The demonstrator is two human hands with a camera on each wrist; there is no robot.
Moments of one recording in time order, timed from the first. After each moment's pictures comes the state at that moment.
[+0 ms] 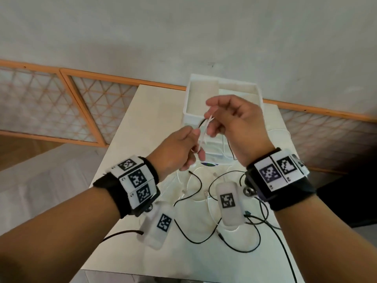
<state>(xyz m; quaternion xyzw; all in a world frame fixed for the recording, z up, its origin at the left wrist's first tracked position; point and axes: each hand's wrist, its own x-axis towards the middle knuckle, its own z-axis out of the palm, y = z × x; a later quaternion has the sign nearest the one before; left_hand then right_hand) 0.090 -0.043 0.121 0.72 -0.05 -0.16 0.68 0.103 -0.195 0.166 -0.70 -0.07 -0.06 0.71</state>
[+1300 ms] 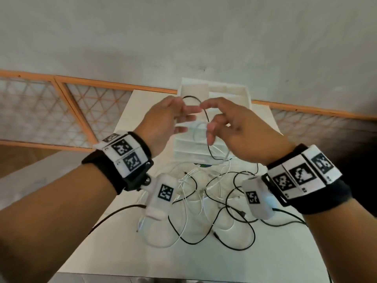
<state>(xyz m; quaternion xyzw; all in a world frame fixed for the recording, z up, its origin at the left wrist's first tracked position) 0.118 -0.043 0.160 0.65 -0.02 -0.08 0.76 0.080 -0.231 0.203 -0.90 -0.20 0.05 0.38</state>
